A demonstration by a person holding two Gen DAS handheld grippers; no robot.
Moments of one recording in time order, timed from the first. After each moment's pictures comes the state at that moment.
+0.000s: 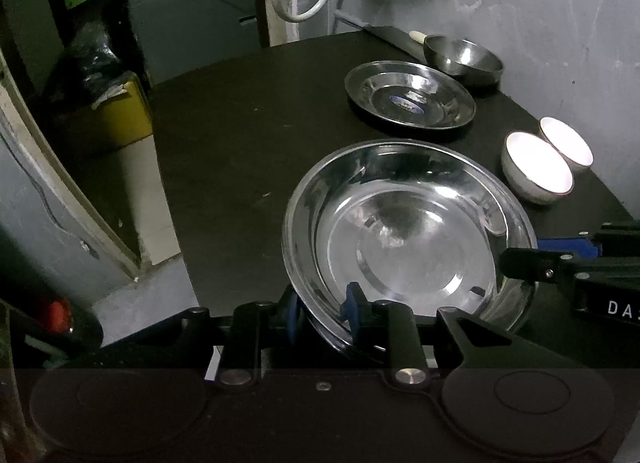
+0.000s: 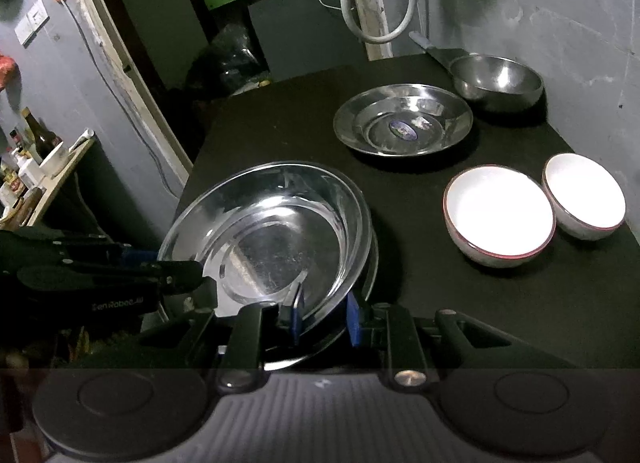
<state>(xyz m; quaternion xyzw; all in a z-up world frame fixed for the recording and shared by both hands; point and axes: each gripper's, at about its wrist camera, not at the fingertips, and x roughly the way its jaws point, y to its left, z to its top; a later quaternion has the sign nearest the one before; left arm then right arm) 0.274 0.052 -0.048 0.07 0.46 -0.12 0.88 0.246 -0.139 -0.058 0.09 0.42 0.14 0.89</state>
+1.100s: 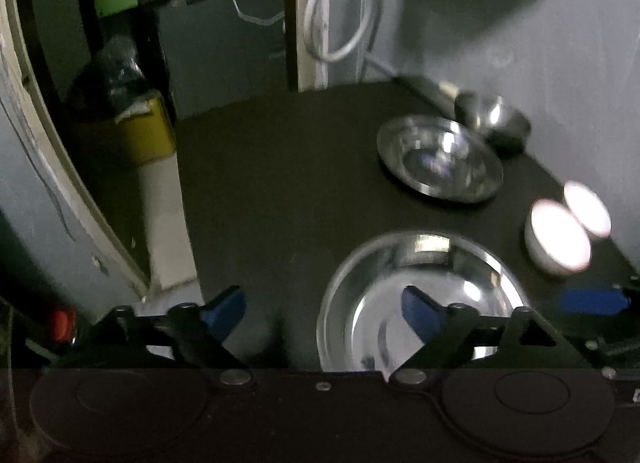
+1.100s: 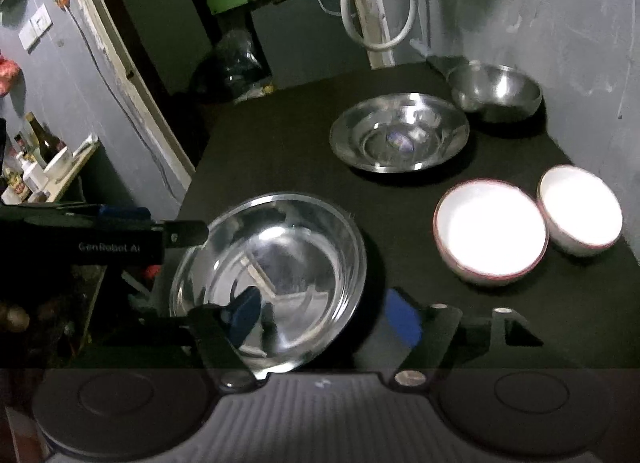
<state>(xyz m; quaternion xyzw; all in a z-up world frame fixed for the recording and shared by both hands) 0.301 0.061 -0.027 0.04 0.40 -0.09 0.91 0.254 -0.154 -0.049 0.09 0.41 0.15 0.90</state>
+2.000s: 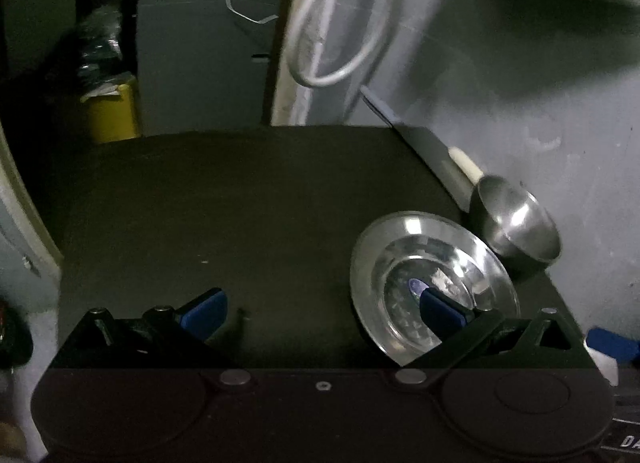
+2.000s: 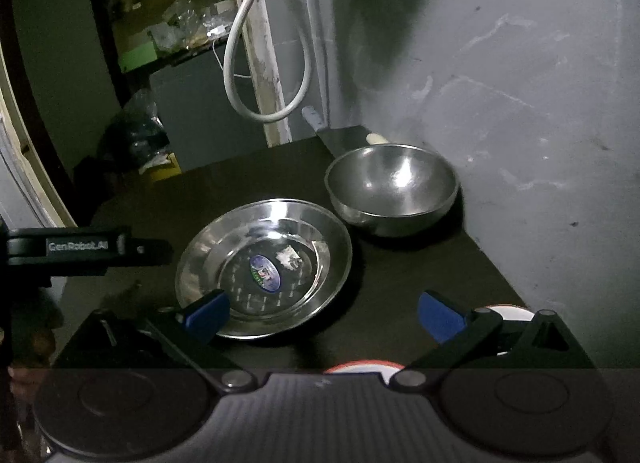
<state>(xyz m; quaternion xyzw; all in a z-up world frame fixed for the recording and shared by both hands) 0.461 0.014 -0.062 -0.06 0.41 -0.12 0.90 0.378 -0.203 -0.062 0.09 0.35 0.00 0.93</state>
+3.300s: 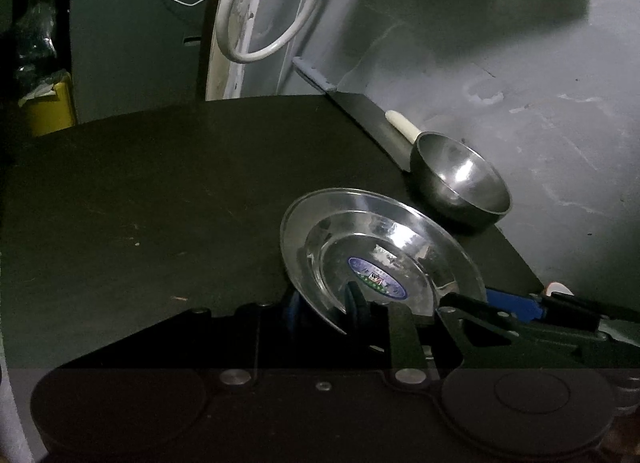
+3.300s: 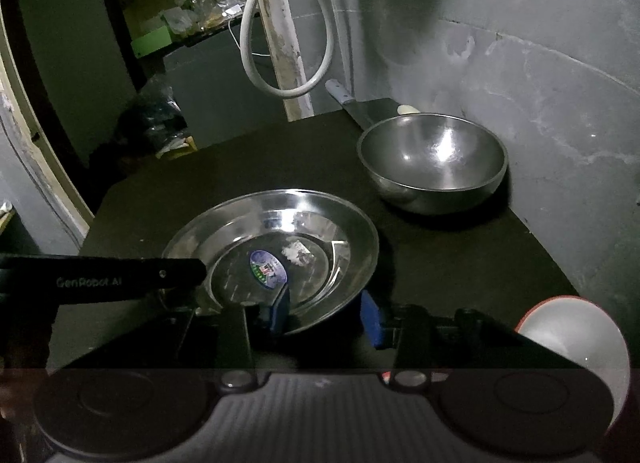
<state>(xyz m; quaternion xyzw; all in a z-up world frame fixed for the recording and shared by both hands) 0.457 0.003 -0.072 -0.06 0.42 -0.21 0.88 0.396 -0.194 -0.085 0.10 0.37 0.04 0.92</state>
